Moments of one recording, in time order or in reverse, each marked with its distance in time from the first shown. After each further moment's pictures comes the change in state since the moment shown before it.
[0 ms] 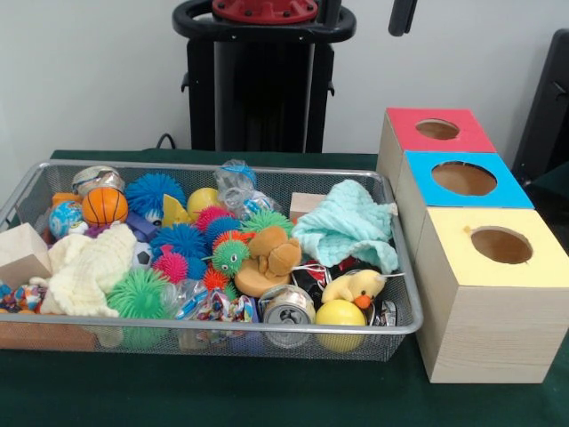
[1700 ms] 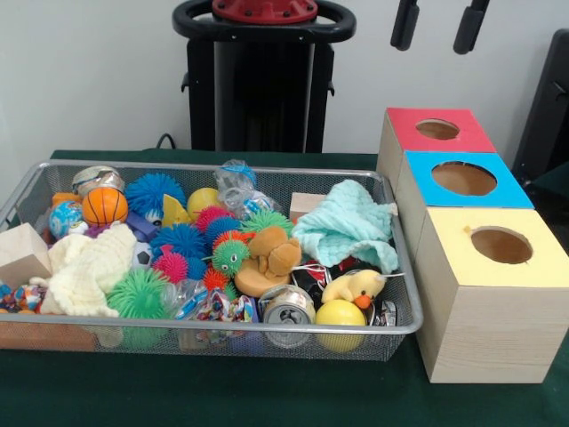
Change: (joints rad) arm 0.082 0.032 0.000 -0.006 0.000 0.070 0.000
